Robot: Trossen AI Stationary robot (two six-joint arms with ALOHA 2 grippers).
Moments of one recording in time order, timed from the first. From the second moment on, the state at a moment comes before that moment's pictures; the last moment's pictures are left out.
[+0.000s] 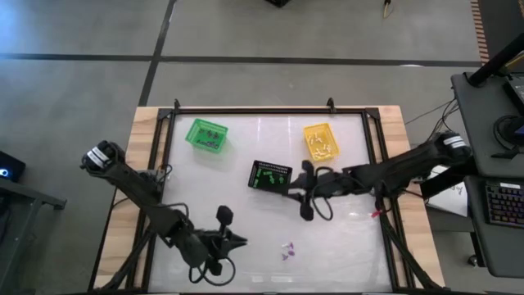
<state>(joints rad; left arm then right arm) -0.75 1.55 0.99 -0.08 -0.64 0.00 0.24 1.34 0.77 0.11 0.24 0.24</state>
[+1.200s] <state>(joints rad) -0.56 1.55 0.71 0.86 -0.80 0.28 0.31 1.67 0.78 1.03 0.18 -0.09</state>
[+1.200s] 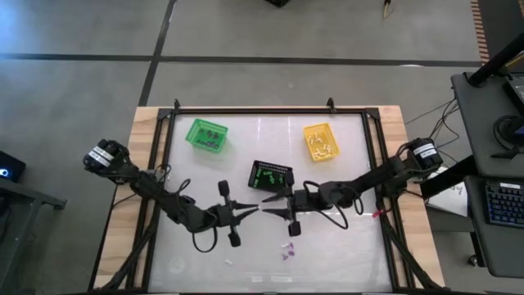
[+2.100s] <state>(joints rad) -0.54 1.67 0.85 0.83 -0.83 0.33 0.31 1.67 0.79 1.02 0.21 -0.13</state>
